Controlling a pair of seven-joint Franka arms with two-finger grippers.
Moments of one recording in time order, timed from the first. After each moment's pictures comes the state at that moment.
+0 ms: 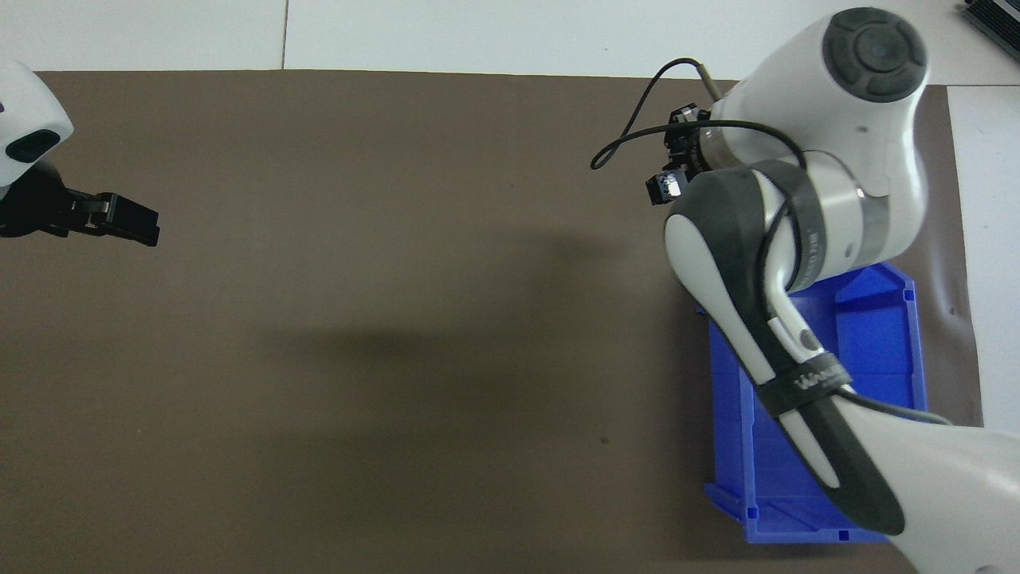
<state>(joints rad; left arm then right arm) 0.08 0.09 -0.17 -1.53 0.03 1.61 0.08 0.32 0.39 -0.02 -1.42 0.01 1.92 1.53</state>
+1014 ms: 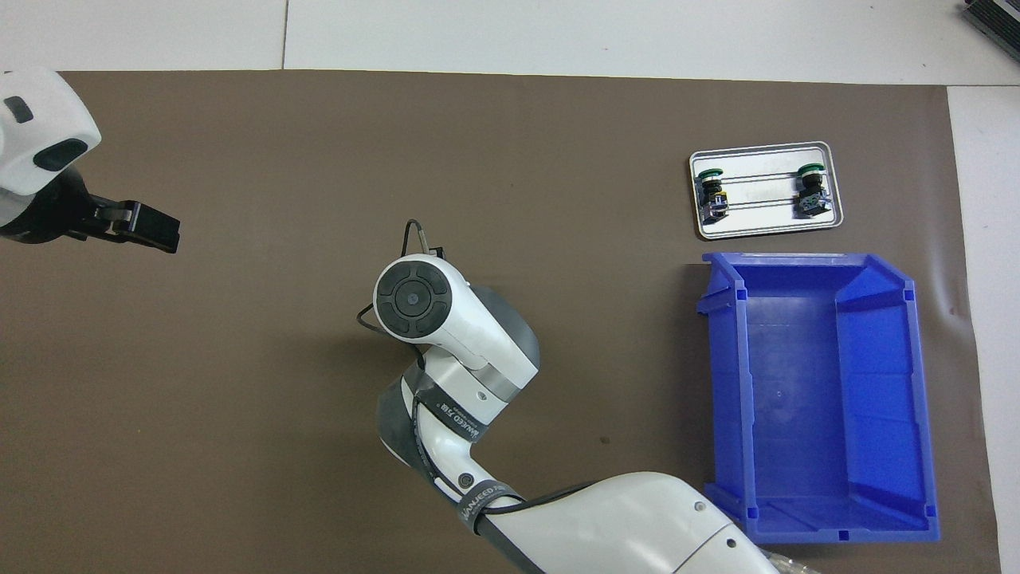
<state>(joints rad) 0.06 0.07 -0.19 -1.54 0.03 1.59 0.07 0.75 0.65 -0.02 -1.45 -0.08 2.22 2.23</state>
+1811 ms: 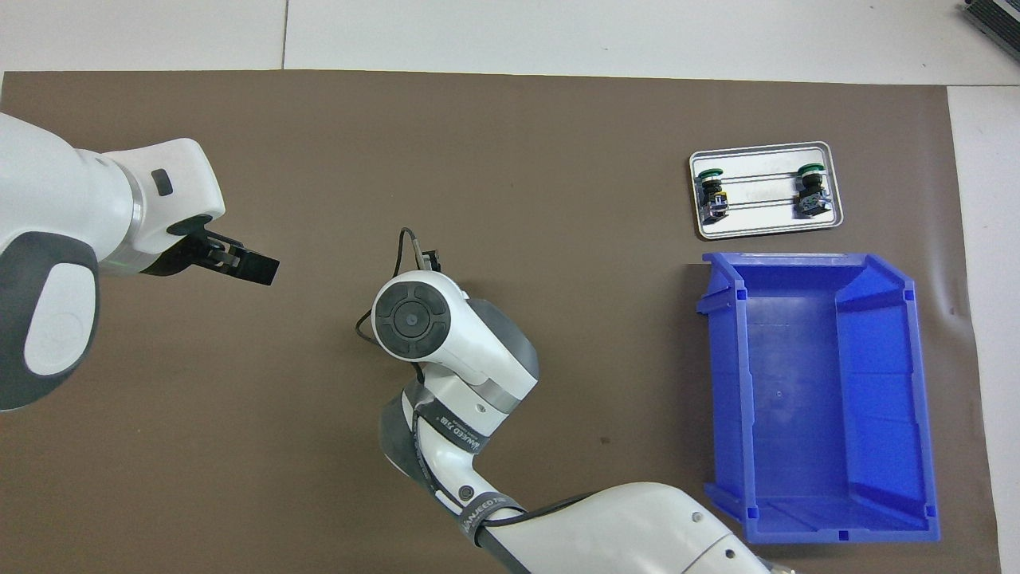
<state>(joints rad) -0.02 -0.02 -0.20 -1.82 -0.08 1.87 0.28 0.75 0.59 -0.03 -1.50 -0.11 2.27 2.17</state>
